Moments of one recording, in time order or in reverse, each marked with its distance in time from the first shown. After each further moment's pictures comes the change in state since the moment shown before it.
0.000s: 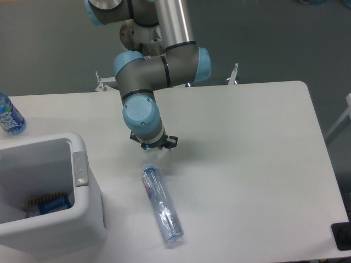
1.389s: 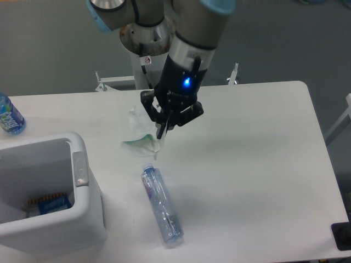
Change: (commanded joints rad) arm 0.224 0.221 0.341 0.063 -0.793 -0.337
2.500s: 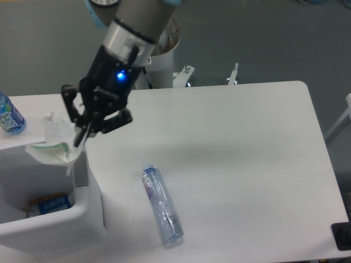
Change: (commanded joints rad) arm -0.221 -0.067 -0.002 0.164 -0.057 -0.119
